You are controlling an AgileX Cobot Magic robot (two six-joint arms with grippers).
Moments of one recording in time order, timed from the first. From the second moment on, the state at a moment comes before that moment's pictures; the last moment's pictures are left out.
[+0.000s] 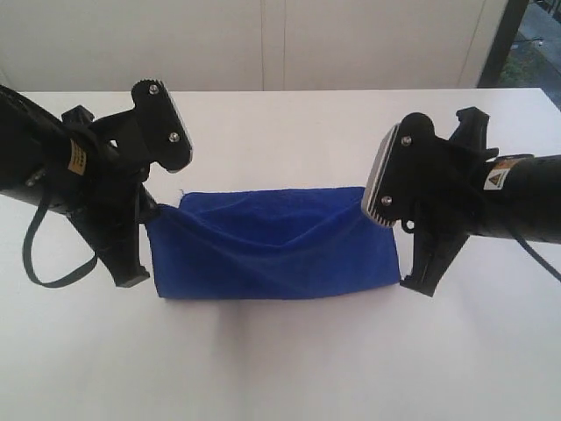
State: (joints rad) left arm -0.70 1.34 -0.90 0.25 0.61 0.36; right arm 0.32 1.27 -0.65 0.28 0.15 -1.12
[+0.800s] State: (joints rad) left arm -0.56 1.52 -0.99 0.28 0.37 0.32; right arm 0.23 1.48 -0.76 0.28 -0.04 -1.12
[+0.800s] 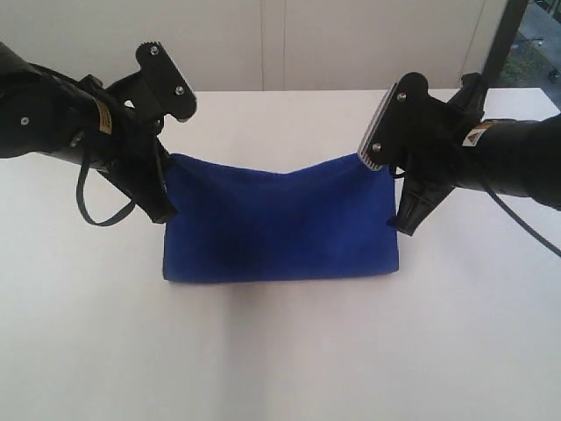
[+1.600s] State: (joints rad) left arm -0.45 1.77 -0.99 0.29 0.01 0.36; right arm 0.23 1.84 -0.92 0.29 -0.28 -1.12
